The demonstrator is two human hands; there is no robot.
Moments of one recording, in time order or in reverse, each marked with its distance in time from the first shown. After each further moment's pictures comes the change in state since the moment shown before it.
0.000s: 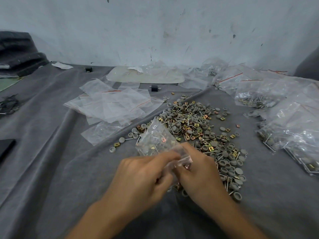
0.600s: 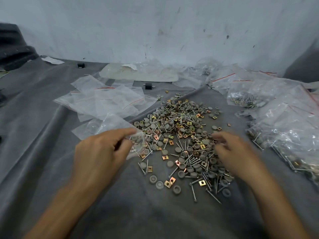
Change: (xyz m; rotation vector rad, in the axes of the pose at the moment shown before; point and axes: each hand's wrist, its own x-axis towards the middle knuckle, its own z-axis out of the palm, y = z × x) left_hand 0.016 -0.027 -0.026 0.192 0.159 -0.430; right_hand 0.025 0.058 -0.090 -0.437 -0.047 0.394
